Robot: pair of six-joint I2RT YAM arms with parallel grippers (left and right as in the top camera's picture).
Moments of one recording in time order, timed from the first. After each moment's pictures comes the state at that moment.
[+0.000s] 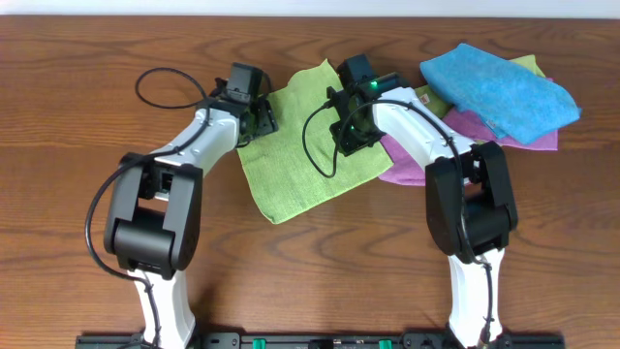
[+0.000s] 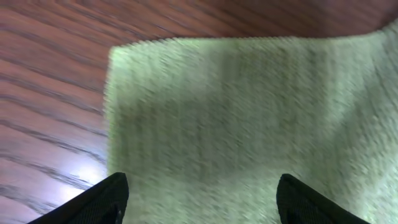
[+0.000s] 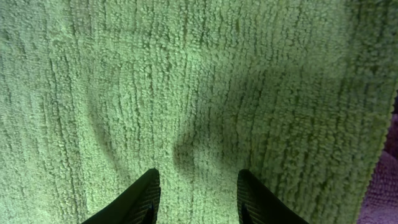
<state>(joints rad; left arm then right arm) -0.24 2.05 1.36 -0.43 -0.05 -0.59 0.40 2.22 1.70 -0.89 -0.11 -0.07</state>
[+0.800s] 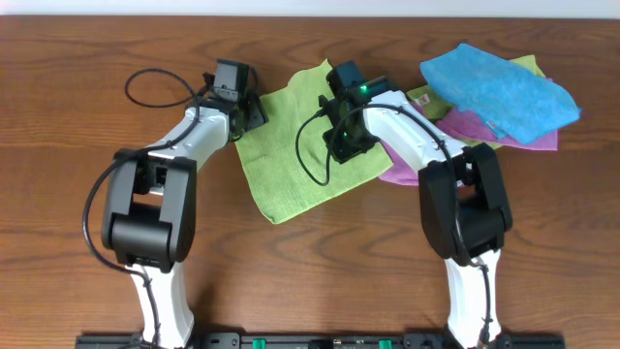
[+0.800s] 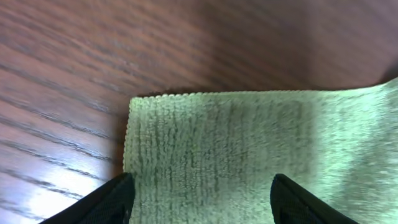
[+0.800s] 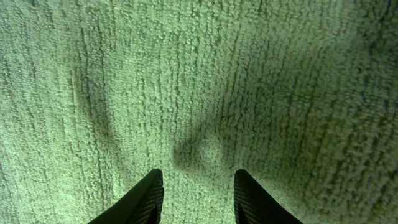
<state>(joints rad) -0.20 2.09 1.36 -0.34 -0.03 -0.60 0.44 2.22 1.70 -0.94 -0.10 -0.06</state>
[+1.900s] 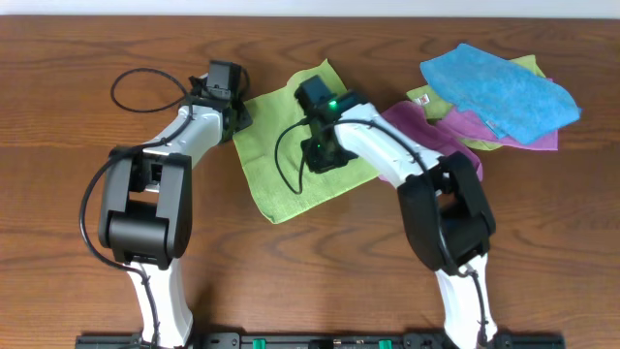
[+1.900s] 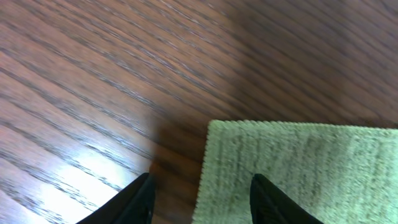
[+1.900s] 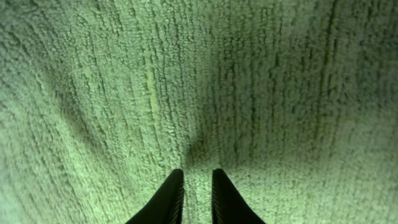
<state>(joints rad) -0.17 2.09 1.36 -0.39 -0.14 -0.62 0.58 2.22 1.70 -0.96 -0.01 0.27</state>
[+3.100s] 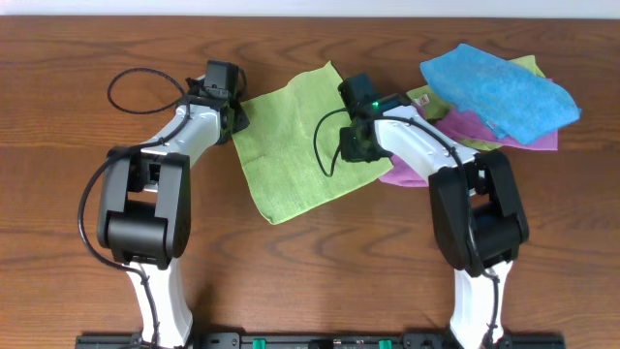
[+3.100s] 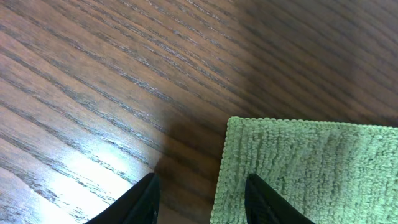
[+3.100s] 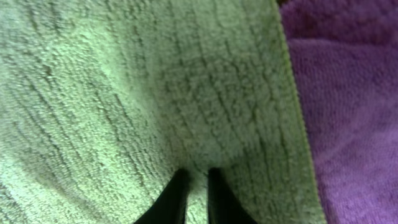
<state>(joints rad) -0.16 2.09 1.37 -0.41 -0.15 -0.62 0.42 2.13 1.49 -0.76 0.06 0.39</state>
